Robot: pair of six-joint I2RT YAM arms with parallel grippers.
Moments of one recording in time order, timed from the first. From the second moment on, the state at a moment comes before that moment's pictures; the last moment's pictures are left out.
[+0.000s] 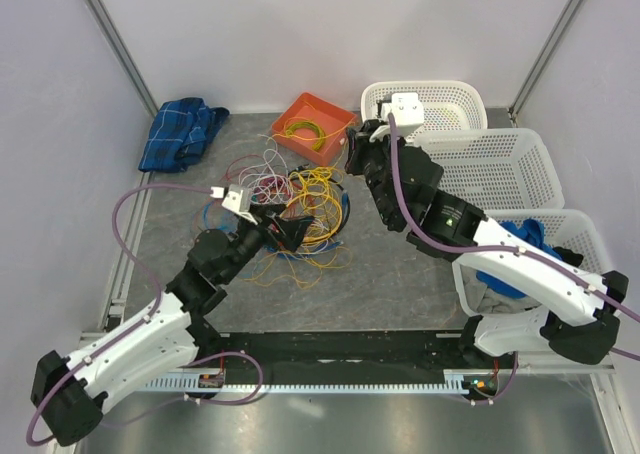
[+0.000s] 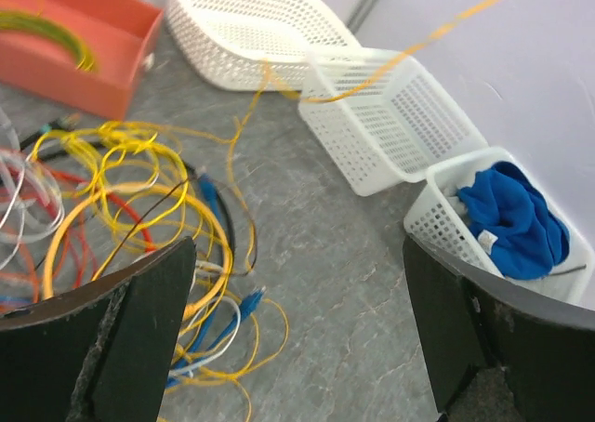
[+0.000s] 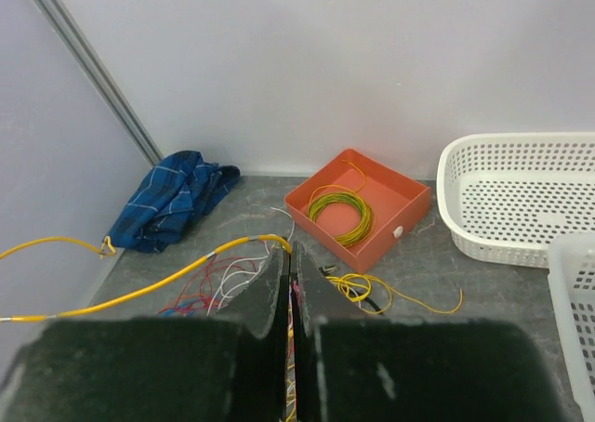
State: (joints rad) left arm -0.71 0.69 0.44 0.28 -0.09 -0.48; right arm 1.05 1.29 1.45 -0.06 0.79 0.19
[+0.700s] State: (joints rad) left arm -0.78 1.08 0.61 0.76 -0.21 -0.02; right arm 0.98 1.36 1.68 -0.32 0.60 0.33
